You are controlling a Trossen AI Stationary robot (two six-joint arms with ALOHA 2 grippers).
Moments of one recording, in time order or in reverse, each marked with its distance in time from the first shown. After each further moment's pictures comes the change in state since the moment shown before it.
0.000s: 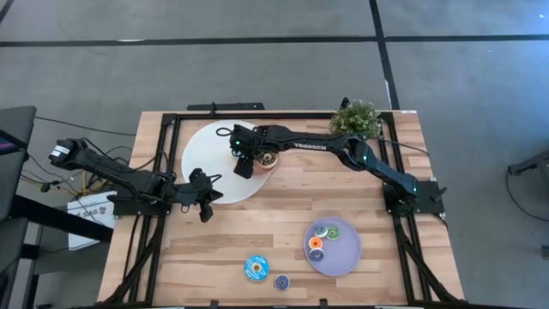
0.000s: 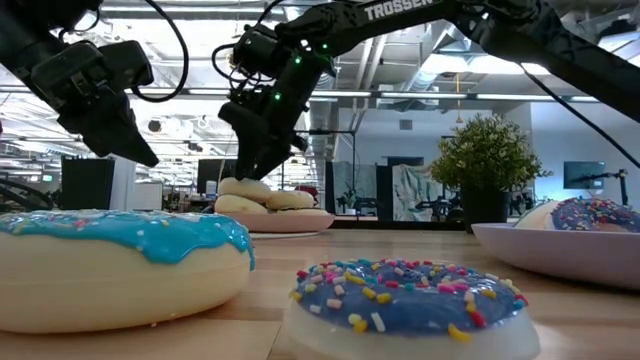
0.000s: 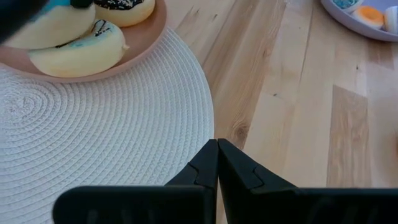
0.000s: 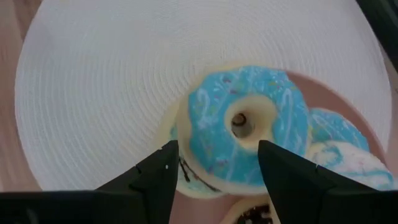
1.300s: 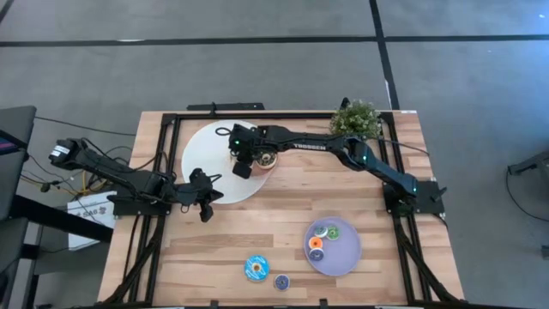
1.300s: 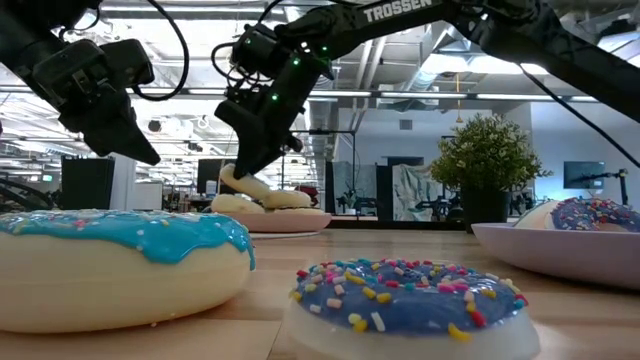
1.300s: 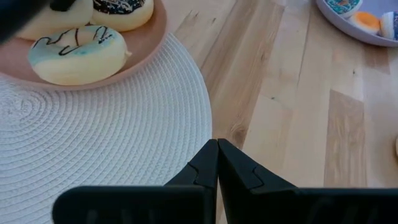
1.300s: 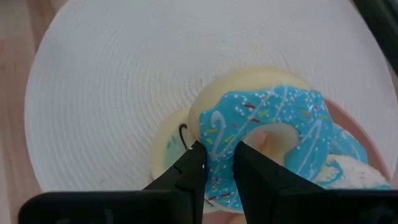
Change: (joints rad) left arm 0.000 0.000 0.000 0.011 -0.002 -0.004; right arm -0.002 0.008 -0.008 0.054 -0.022 -0.025
